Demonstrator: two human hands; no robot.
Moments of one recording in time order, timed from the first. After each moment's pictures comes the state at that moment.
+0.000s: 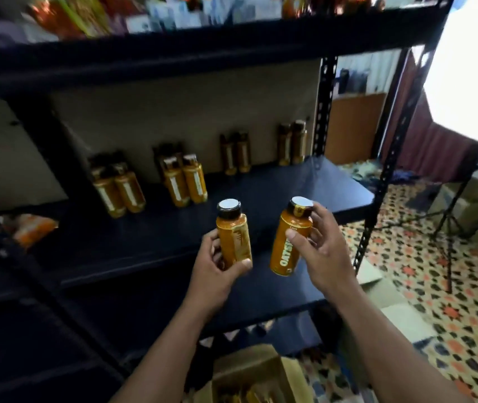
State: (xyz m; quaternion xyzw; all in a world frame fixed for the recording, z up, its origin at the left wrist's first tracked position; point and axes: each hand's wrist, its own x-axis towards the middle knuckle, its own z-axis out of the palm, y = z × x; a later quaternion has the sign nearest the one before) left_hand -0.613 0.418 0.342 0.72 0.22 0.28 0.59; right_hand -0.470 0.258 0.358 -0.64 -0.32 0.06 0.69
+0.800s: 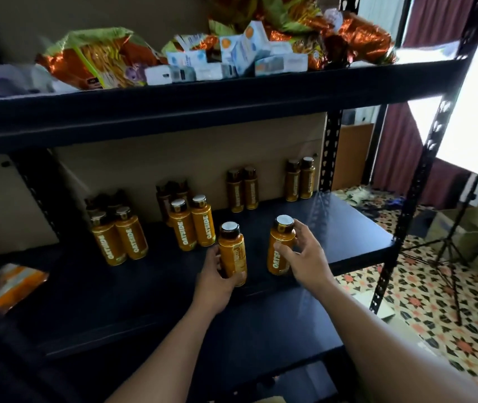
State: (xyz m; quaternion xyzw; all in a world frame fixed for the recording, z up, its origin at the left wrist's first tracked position) left_hand -0.536 0.540 0.337 0.77 0.29 0.24 0.51; right_hand -0.388 0.383 0.351 -0.71 -0.30 0.08 0.64
